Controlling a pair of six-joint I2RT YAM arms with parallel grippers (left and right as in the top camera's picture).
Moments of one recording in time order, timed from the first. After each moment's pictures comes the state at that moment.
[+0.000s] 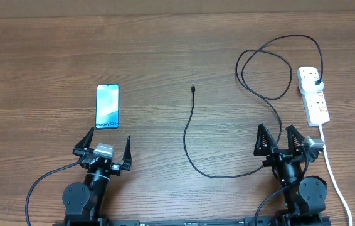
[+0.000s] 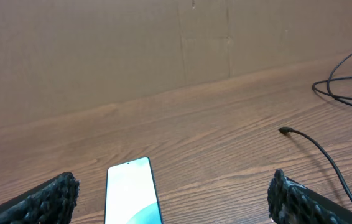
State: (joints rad) left arm -0.02 0.01 0.01 -0.06 0.18 0.14; right arm 0.11 0.01 0.02 -0.03 -0.01 0.44
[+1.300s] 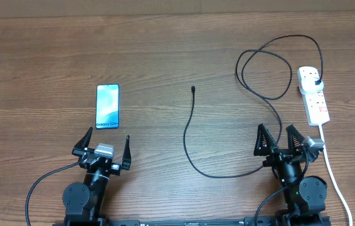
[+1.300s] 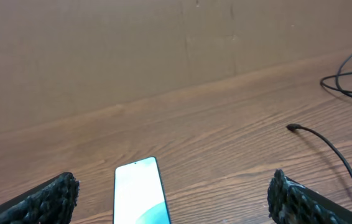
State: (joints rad) left arm -0.02 0.01 0.01 -0.06 0.16 0.17; right arm 0.11 0.01 0.02 -0.03 -0.01 0.44
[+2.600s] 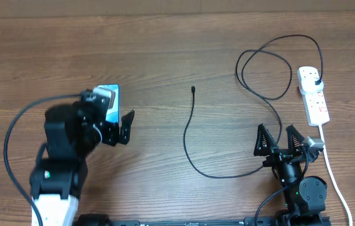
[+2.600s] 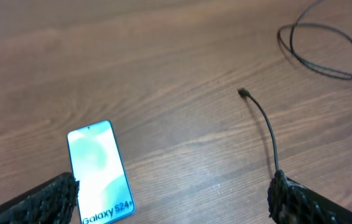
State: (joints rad) left arm -0.02 0.89 0.81 -0.54 0.30 0.13; right arm 0.11 0.01 0.02 -0.03 -0.01 0.44
